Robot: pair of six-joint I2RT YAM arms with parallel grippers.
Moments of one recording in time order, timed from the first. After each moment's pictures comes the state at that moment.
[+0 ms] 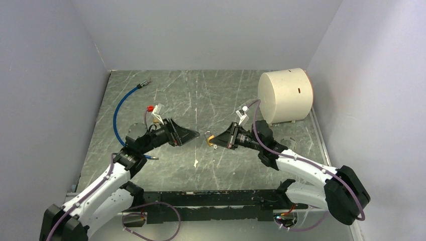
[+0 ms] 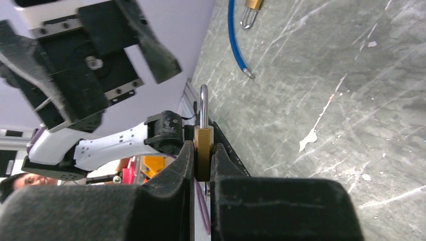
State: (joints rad) left arm -0.50 0.77 0.48 0.23 0.51 -0.89; right arm 0.68 1.11 0.48 0.42 -0.48 1.01
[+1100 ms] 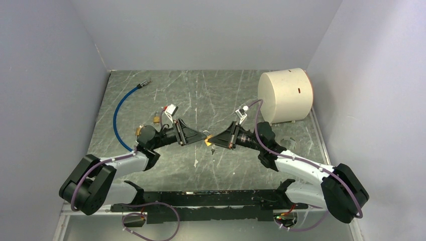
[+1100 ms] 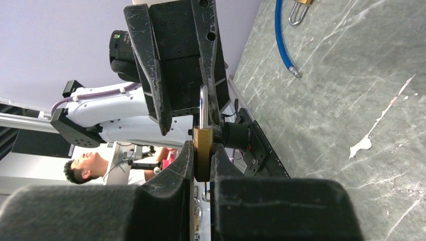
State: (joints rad) left arm -0.52 1.27 0.34 1.17 0.77 -1.30; right arm 0.68 1.12 0.43 0.64 -0.56 1.19
